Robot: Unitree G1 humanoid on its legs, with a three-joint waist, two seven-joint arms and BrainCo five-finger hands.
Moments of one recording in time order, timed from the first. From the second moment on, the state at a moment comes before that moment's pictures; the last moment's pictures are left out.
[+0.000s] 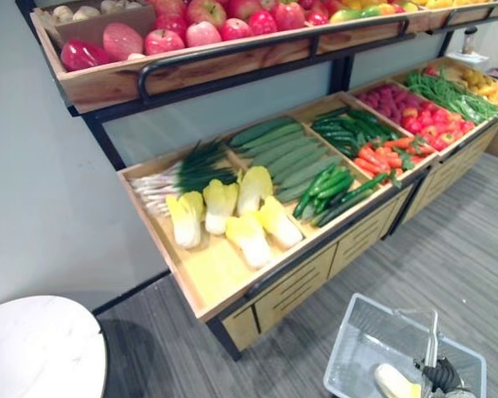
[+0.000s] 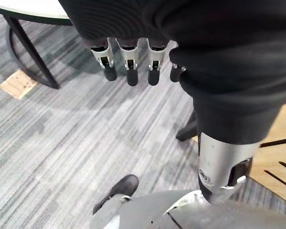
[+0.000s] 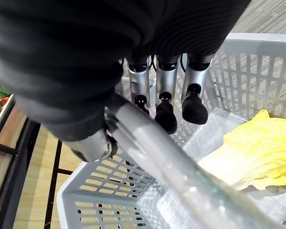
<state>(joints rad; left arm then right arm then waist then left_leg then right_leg) 0.31 0.15 0.21 1.03 0.48 -0.07 0.14 0.21 -0.30 -0.23 0.79 -0.20 -0.18 -0.04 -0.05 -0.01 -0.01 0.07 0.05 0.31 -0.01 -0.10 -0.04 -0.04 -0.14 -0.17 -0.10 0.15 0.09</state>
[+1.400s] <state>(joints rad) 0.21 0.18 0.16 1.03 0.51 -0.06 0.21 0.24 -0.27 -0.11 0.52 -0.23 -0.18 -0.04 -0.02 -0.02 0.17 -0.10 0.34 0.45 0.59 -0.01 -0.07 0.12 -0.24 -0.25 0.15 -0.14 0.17</state>
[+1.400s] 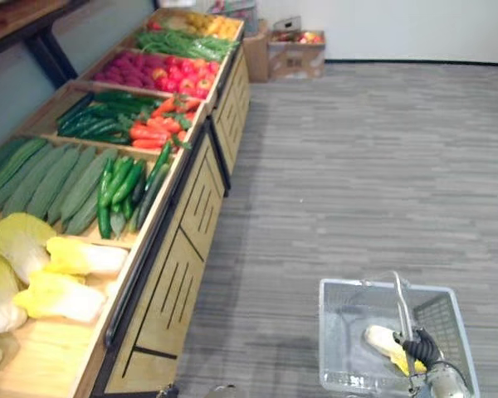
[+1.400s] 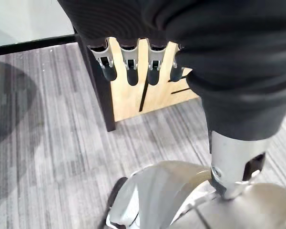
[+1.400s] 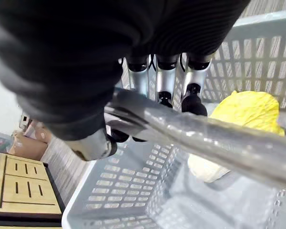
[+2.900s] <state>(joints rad) 0.21 0.12 0.19 1.02 0.33 -0.09 0.16 0.18 -0.24 -0.16 0.57 -0.24 -0.16 -0.05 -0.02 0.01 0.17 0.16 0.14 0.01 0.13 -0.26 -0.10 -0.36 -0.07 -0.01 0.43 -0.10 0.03</state>
